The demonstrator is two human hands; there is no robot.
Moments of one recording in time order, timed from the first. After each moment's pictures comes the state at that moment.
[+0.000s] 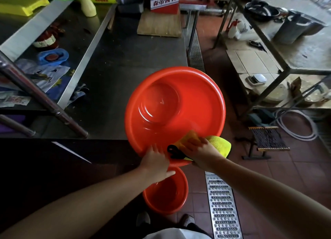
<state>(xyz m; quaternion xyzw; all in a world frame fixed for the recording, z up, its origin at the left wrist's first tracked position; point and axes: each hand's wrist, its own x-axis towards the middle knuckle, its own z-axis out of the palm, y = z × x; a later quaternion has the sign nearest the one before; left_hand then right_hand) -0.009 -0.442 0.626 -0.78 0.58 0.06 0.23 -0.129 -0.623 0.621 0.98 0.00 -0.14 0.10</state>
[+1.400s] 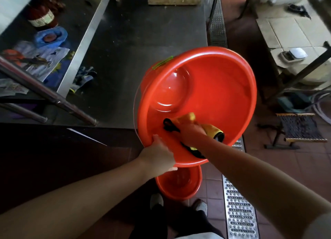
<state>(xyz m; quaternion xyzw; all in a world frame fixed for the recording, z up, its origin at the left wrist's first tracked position) 0.014 -0.448 0.646 -0.66 0.68 0.06 0.31 -0.008 -0.624 0.538 0.95 -0.17 -0.19 -0.18</state>
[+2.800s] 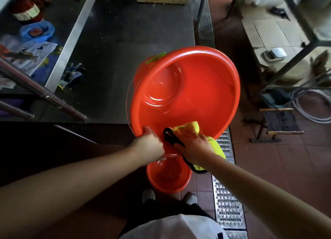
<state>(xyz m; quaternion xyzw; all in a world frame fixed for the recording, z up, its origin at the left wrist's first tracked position) 0.012 -0.448 0.638 -0.63 0.68 0.04 0.37 -0.115 -0.600 0.573 0.95 -0.20 -0.18 -0.17</state>
